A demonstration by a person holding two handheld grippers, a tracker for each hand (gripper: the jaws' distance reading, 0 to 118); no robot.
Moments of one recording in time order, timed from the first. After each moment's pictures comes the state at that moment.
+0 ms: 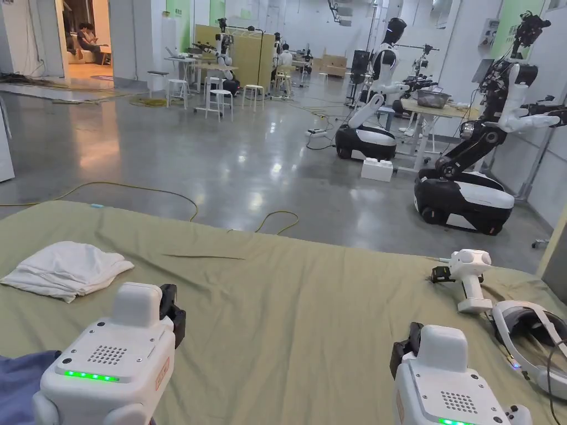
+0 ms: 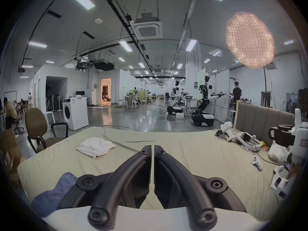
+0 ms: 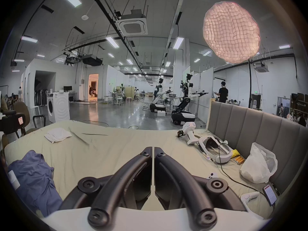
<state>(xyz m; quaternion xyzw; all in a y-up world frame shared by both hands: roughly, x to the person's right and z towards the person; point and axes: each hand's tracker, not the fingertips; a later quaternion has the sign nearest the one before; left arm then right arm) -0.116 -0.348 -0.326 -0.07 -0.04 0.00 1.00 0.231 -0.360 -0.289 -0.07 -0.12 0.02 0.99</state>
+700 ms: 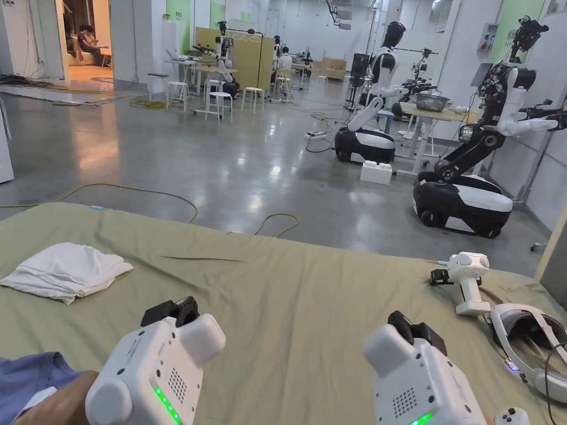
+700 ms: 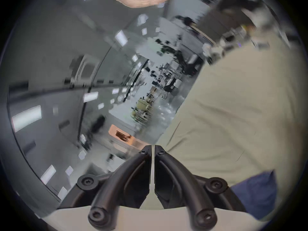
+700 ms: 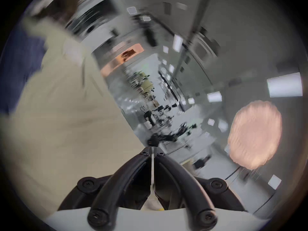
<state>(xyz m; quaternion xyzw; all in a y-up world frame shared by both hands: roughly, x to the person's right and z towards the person) -0.074 -0.373 -0.328 -0.04 -0.03 -0.54 0.84 0.206 -0.368 -0.300 -0.07 -0.07 0.54 0.84</state>
